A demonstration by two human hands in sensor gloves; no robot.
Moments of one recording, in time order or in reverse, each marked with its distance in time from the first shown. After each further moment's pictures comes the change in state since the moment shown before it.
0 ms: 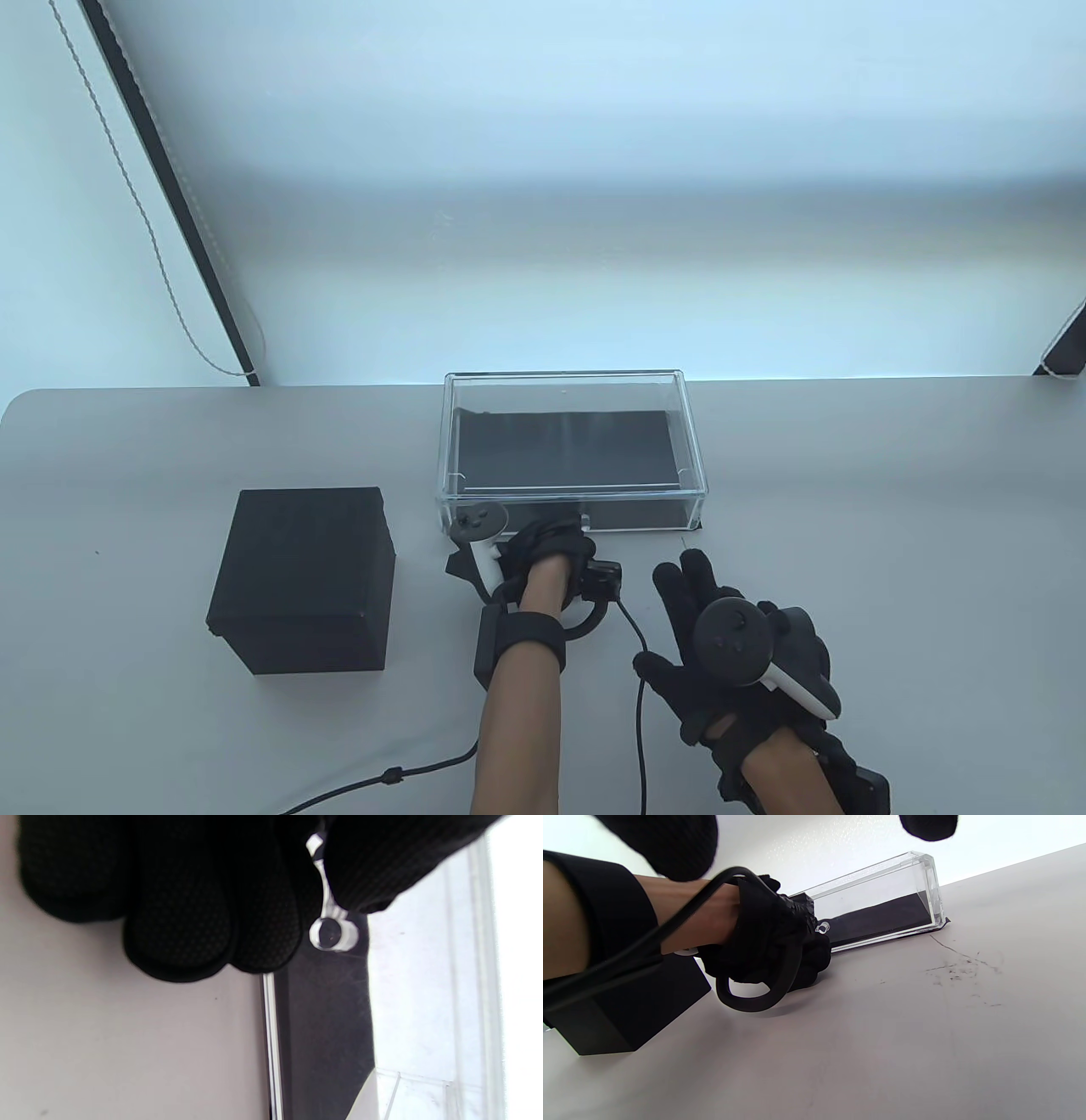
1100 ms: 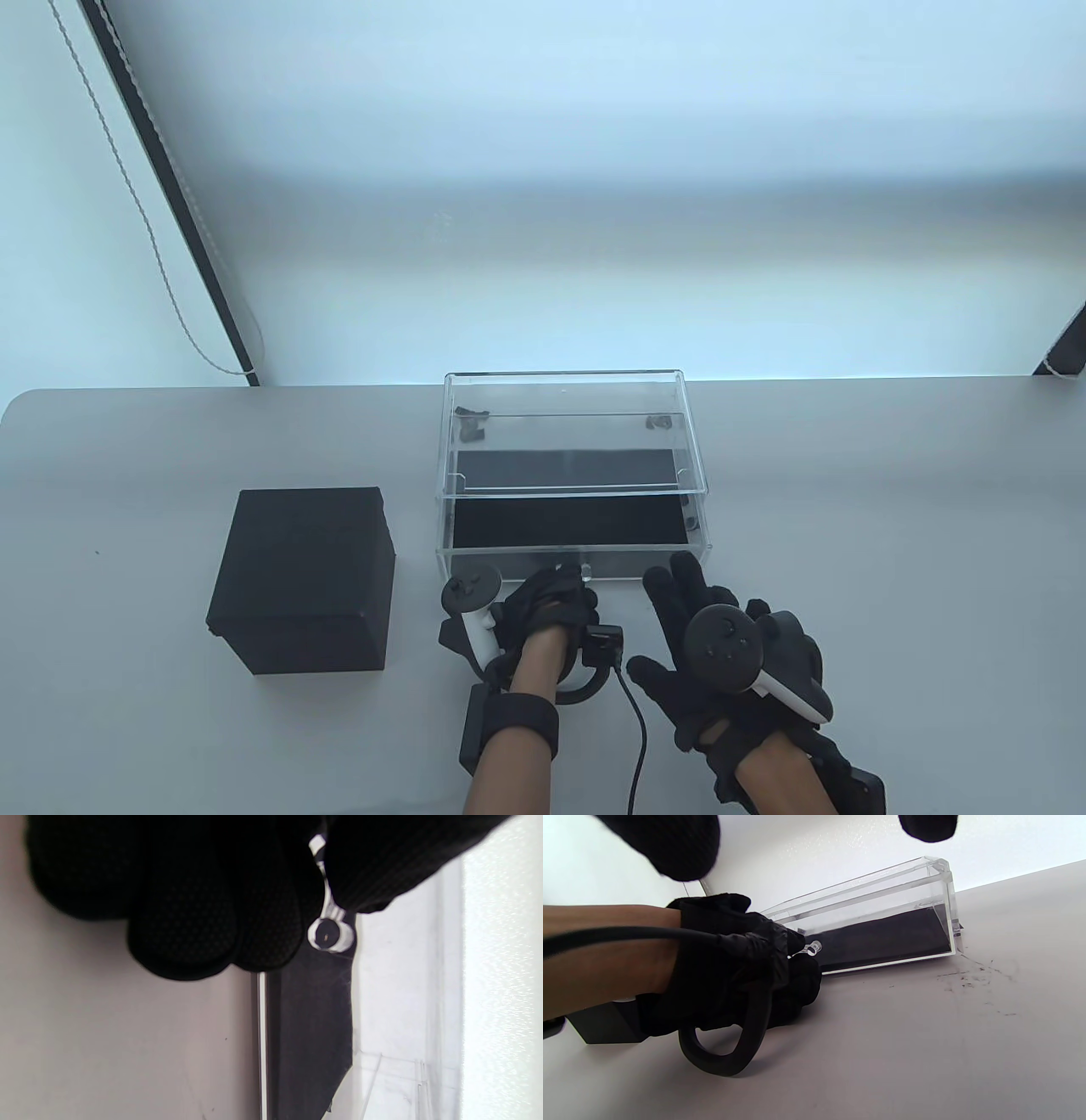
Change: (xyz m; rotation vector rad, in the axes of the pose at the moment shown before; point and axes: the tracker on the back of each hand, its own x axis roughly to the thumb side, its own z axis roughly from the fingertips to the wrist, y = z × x) left_hand -0.054 0.011 0.051 -0.033 -0.065 0.053; right_hand 0.009 0.000 0.002 -0.017 -0.040 0.039
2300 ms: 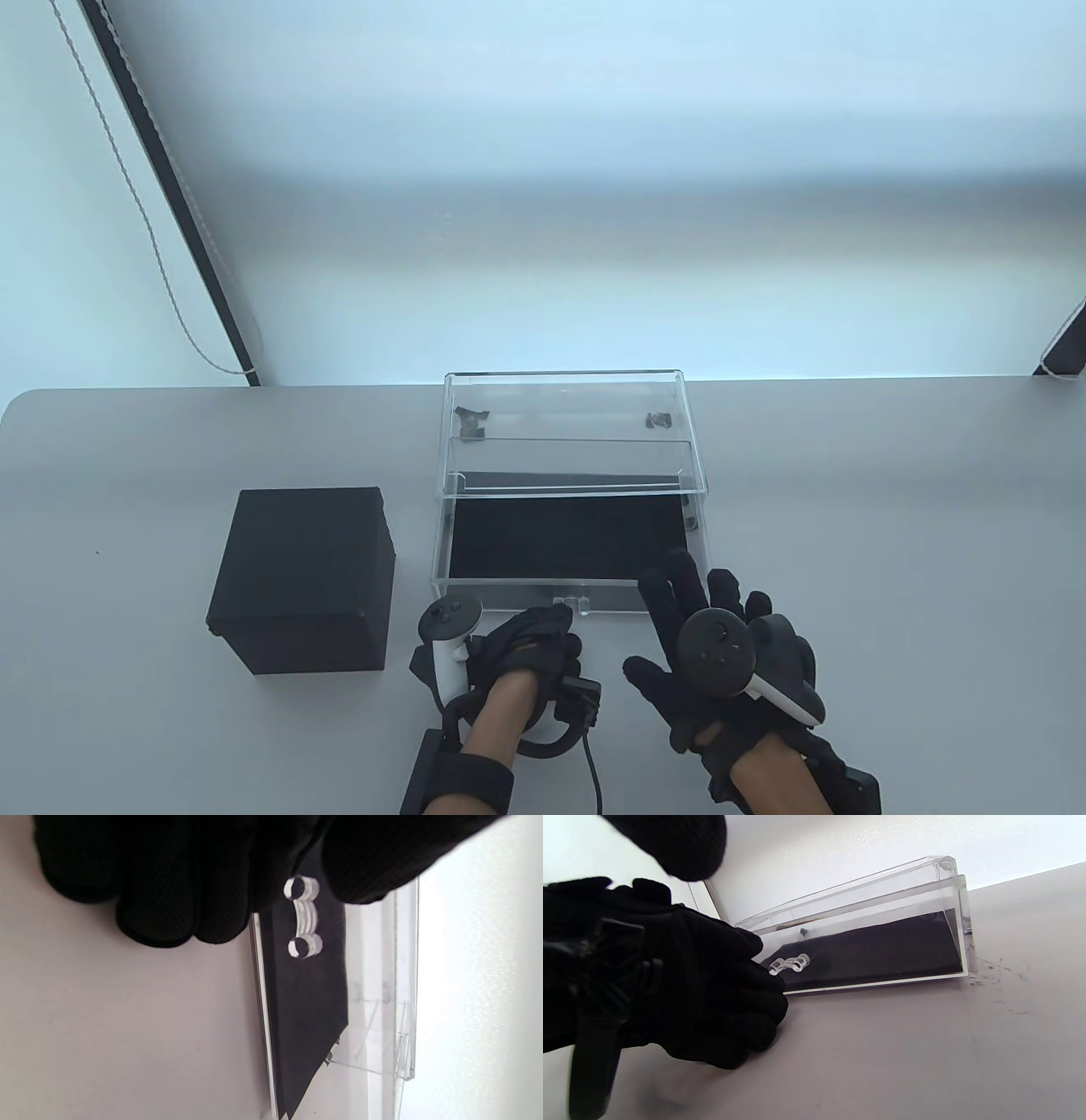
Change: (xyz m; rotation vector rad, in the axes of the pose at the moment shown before) left_hand -0.001 0.036 0.046 -0.184 -0.028 -0.144; right_hand 0.005 0.004 0.000 -0.013 -0.013 -0.001
